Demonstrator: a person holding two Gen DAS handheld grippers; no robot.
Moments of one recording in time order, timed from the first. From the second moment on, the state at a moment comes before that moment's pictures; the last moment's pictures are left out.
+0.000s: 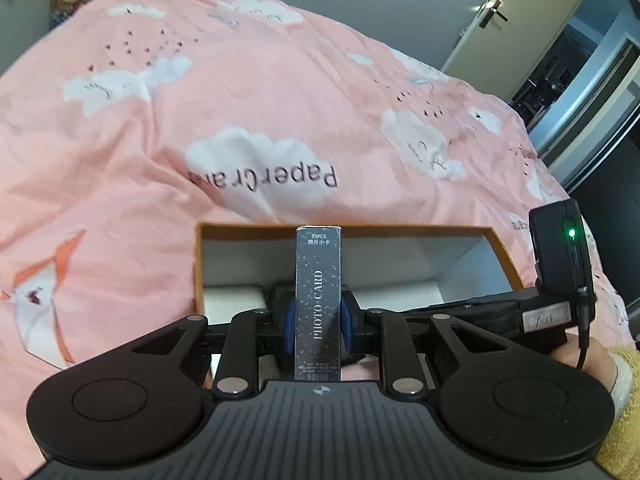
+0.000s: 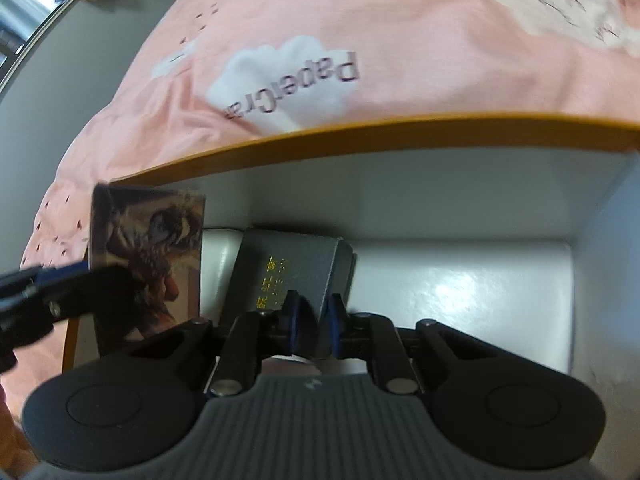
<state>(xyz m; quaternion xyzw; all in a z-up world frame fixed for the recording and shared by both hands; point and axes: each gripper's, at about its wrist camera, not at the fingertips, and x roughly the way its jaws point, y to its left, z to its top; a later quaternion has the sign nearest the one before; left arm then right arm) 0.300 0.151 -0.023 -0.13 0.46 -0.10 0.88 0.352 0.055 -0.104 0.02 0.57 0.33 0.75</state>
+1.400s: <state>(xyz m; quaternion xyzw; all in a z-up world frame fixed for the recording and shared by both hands) 0.343 0.073 -0.074 -0.13 0.52 -0.09 0.84 0.319 0.016 -0.069 -0.22 0.48 0.34 0.78</state>
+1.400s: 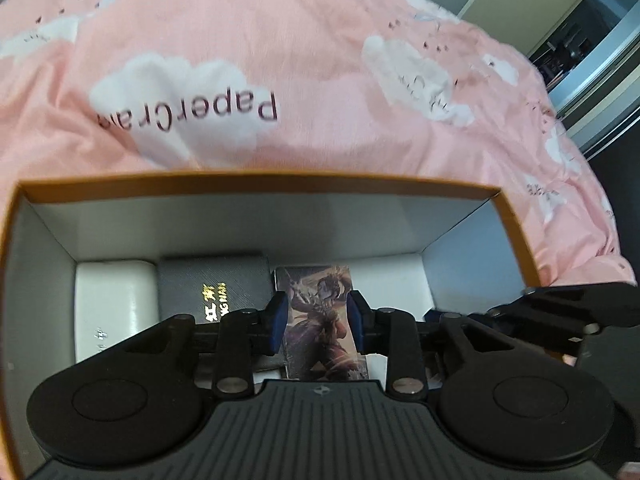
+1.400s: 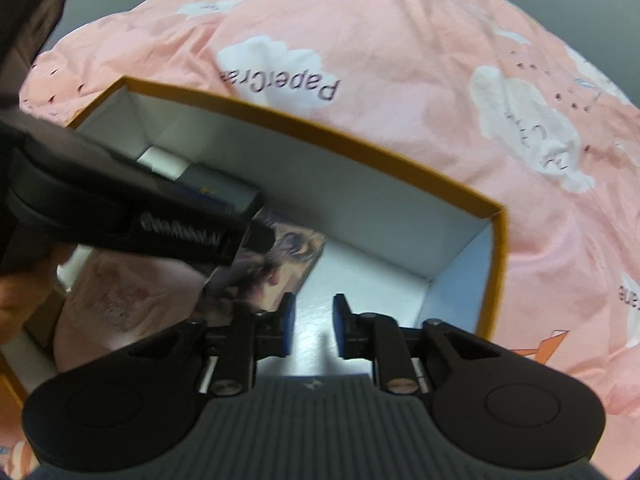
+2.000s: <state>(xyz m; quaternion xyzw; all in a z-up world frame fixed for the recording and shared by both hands) 0.304 0.105 -0.045 -0.09 0.49 -0.11 0.86 0.314 0.068 -0.116 -0.38 0.50 0.40 0.66</state>
